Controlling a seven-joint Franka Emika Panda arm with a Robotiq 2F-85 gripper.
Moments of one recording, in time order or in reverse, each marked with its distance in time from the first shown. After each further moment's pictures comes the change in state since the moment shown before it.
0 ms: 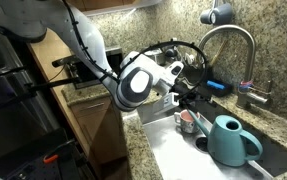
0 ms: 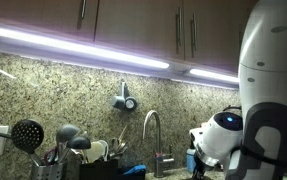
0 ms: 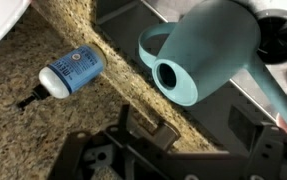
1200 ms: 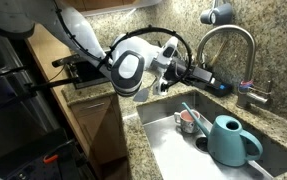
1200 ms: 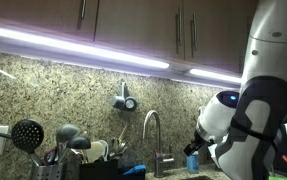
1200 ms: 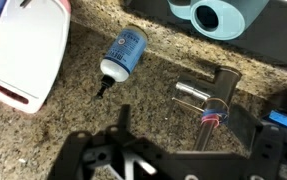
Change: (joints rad) arm 0.147 -0.044 -0.138 -0.077 0.220 0.000 0.237
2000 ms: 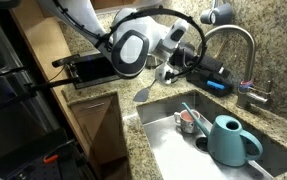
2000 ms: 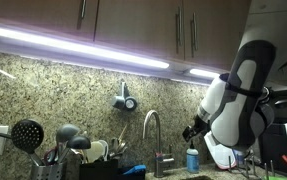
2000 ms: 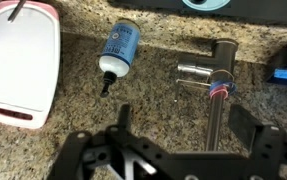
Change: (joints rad) arm -0.128 -0.271 0.039 -0.015 -0.102 0.000 0.008
